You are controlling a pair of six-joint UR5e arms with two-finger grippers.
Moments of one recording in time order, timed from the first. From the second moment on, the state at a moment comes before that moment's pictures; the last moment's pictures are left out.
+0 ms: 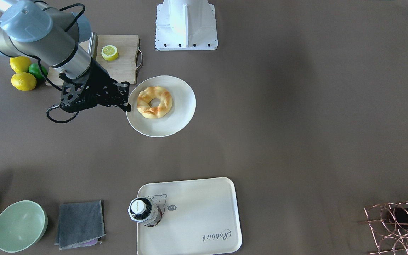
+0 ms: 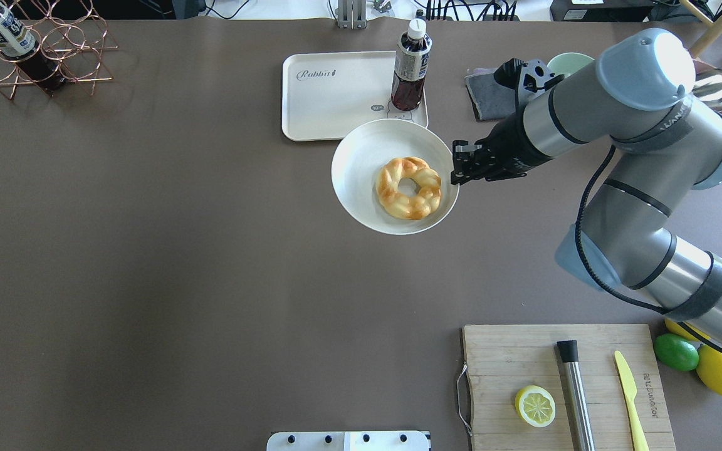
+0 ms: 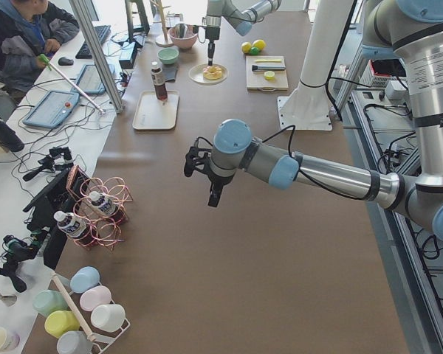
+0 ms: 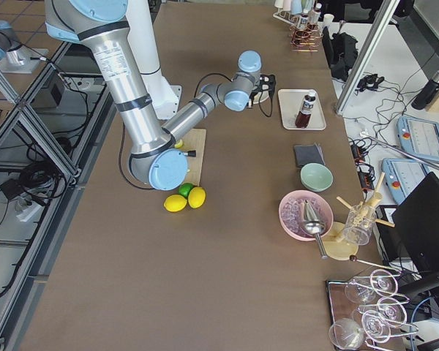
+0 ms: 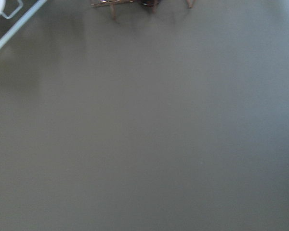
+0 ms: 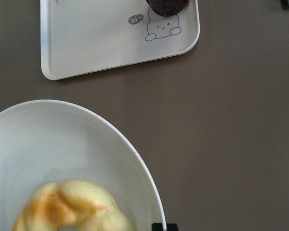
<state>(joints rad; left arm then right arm) -1.46 -1.31 -2.05 -1.81 -2.47 -0.27 0.79 -1.13 1.81 -1.17 2.18 1.24</state>
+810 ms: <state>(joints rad) -0.88 -1.92 -2.01 -1.92 -2.43 -1.38 0.67 -1.05 1.95 -1.45 2.06 1.27</state>
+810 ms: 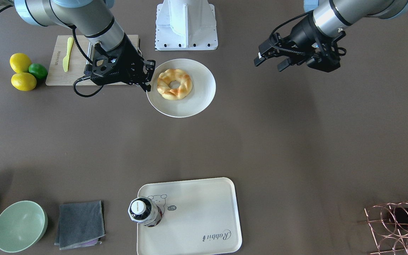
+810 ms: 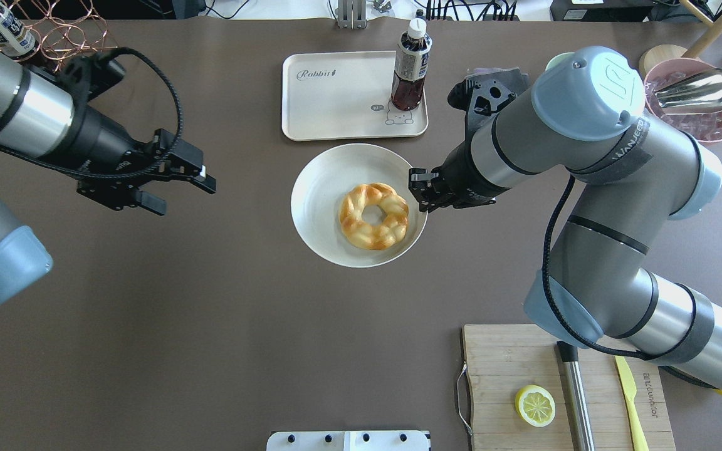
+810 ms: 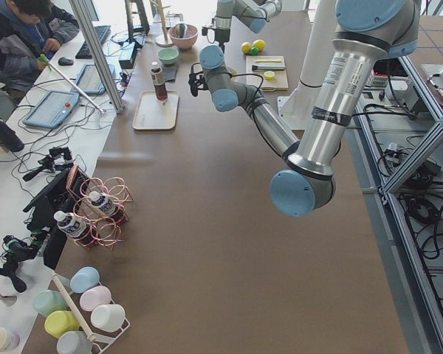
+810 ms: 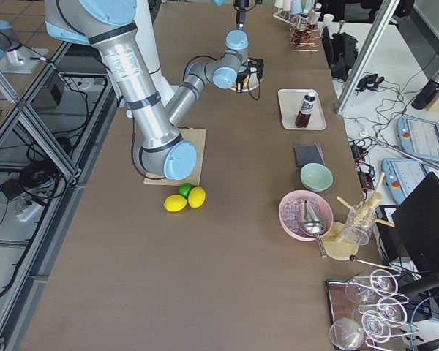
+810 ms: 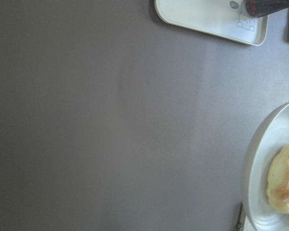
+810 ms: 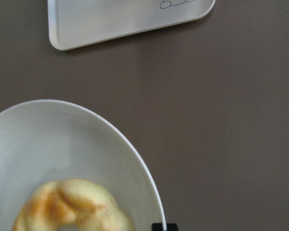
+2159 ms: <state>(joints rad) -0.62 -2.06 -1.96 -1.92 -2.13 -1.53 0.62 -1.05 2.04 -1.55 2.01 1.30</state>
